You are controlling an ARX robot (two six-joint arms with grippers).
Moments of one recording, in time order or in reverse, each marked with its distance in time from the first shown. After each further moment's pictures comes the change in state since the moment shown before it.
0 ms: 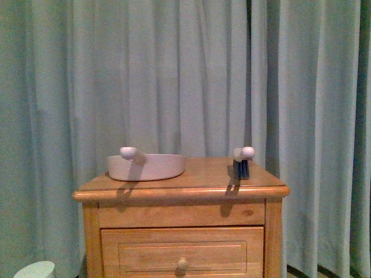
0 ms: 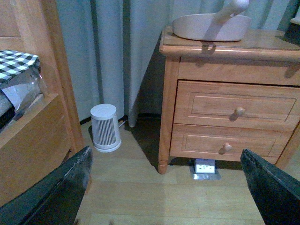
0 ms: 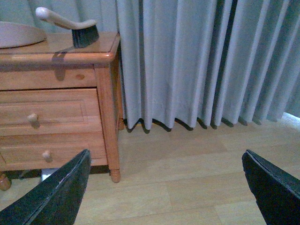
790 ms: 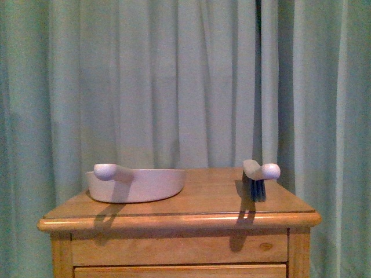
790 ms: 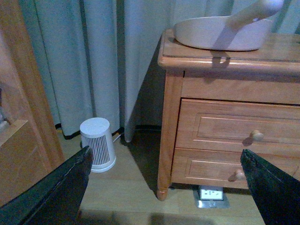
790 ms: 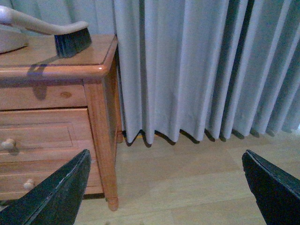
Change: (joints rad) left arm 0.000 0.000 0.000 0.000 -0.002 0.000; right arm 0.000 0.000 0.000 0.000 0.000 0.000
